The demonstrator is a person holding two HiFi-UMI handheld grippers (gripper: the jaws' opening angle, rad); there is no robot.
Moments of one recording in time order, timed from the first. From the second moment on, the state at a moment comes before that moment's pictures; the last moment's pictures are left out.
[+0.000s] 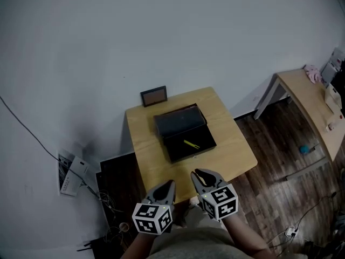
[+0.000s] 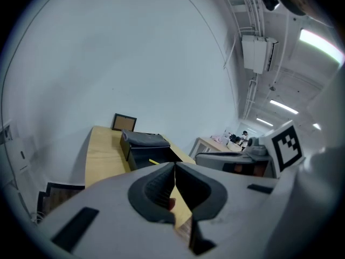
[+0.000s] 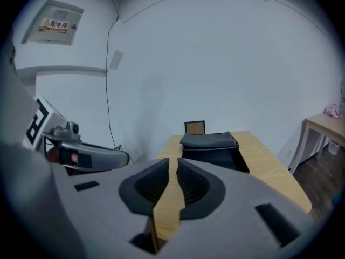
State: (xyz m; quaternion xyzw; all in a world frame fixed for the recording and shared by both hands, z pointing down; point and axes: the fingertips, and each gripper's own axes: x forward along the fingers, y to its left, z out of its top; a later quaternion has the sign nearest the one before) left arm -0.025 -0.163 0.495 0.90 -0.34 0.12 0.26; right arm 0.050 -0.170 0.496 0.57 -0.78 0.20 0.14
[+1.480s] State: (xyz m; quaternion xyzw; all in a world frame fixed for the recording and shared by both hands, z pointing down) left arm -0.075 -0.064 0.476 0.91 -0.33 0.08 0.25; right arm -0.004 -0.047 0.453 0.61 -0.77 0.17 0.05
